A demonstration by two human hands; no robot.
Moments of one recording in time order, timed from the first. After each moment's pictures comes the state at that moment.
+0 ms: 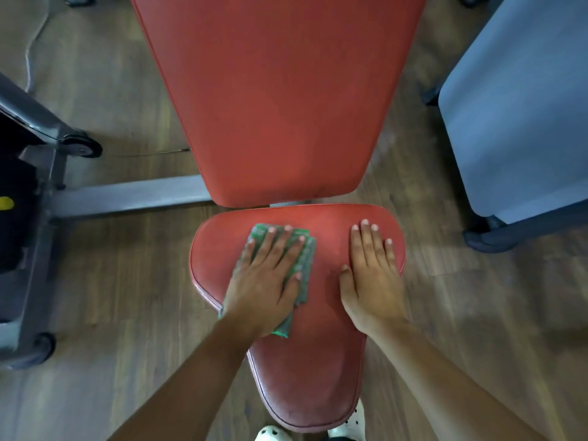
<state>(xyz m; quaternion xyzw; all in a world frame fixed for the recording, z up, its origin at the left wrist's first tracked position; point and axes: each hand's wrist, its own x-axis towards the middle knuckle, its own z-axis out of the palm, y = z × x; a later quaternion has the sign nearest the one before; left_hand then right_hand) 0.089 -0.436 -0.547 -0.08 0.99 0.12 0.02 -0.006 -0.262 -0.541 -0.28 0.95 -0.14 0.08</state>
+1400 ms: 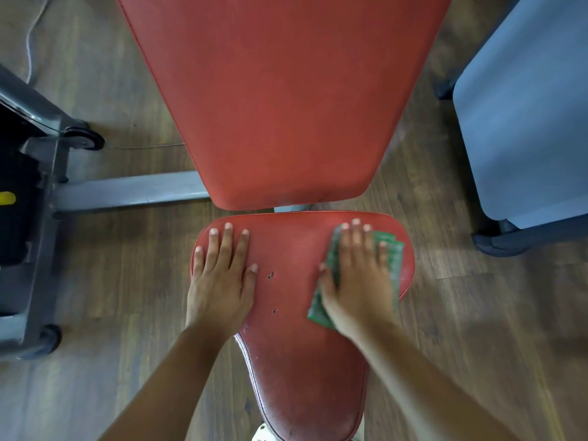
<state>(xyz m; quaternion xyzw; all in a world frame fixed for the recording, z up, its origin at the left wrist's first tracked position) 0.104 -0.477 -0.550 -0.25 0.96 0.12 0.05 -0.010 -0.294 -0.538 -0.26 0.96 -0.09 0.10</state>
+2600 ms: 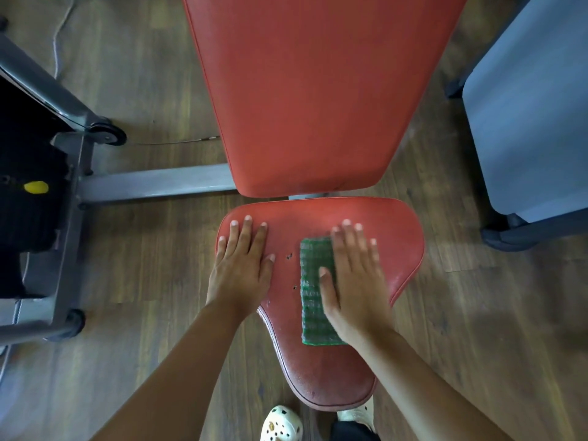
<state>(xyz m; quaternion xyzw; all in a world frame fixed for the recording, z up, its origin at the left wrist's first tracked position) 0.120 -0.480 -0.532 -0.23 0.95 0.18 0.08 0.041 -0.299 -0.514 -0.32 0.93 -0.15 0.07</state>
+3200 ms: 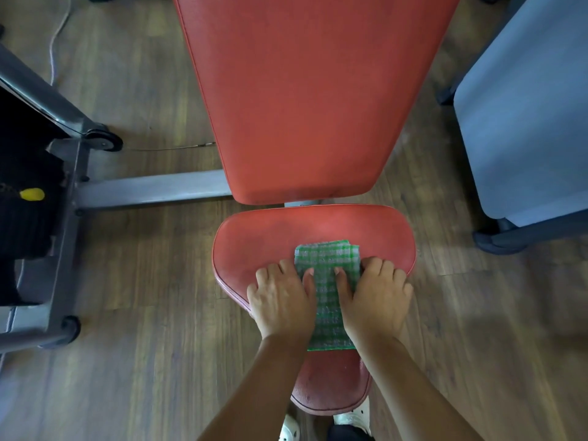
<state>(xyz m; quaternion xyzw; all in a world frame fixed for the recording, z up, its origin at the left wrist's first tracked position) 0.094 -0.390 -0.503 -0.38 0.92 0.09 0.06 0.036 -0.291 -0.512 -0.10 0.99 -0.08 0.02</state>
